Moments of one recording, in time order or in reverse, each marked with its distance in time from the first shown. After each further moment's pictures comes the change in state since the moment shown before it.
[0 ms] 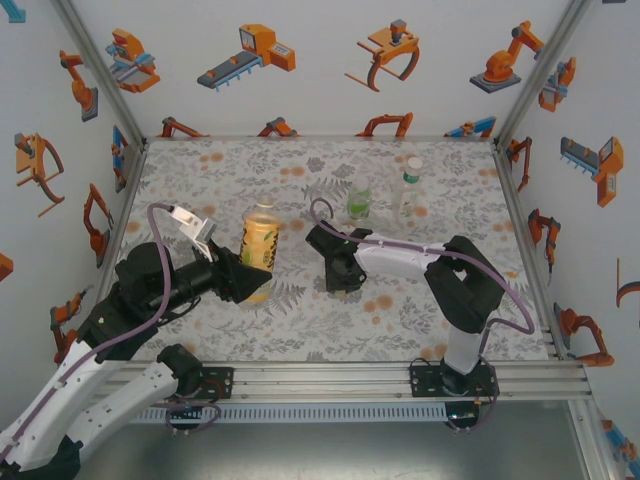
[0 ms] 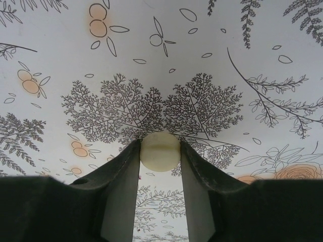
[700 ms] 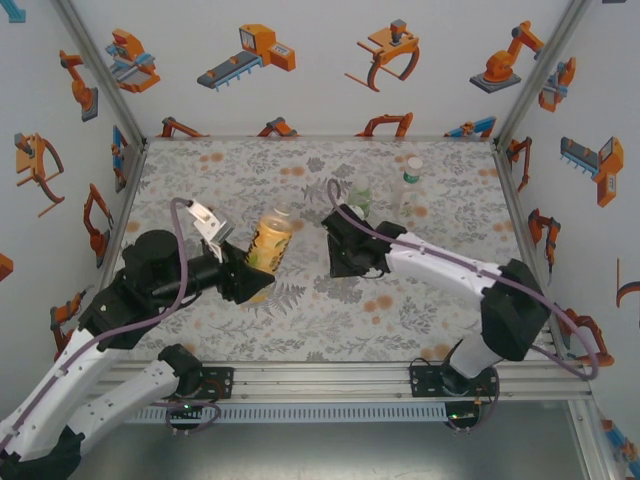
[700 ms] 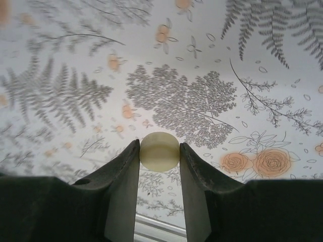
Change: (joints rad) left arm 0.000 0.119 0.101 -0.085 0.104 0.272; right arm -0.017 -0.334 -0.007 -0.002 -0.066 -0.155
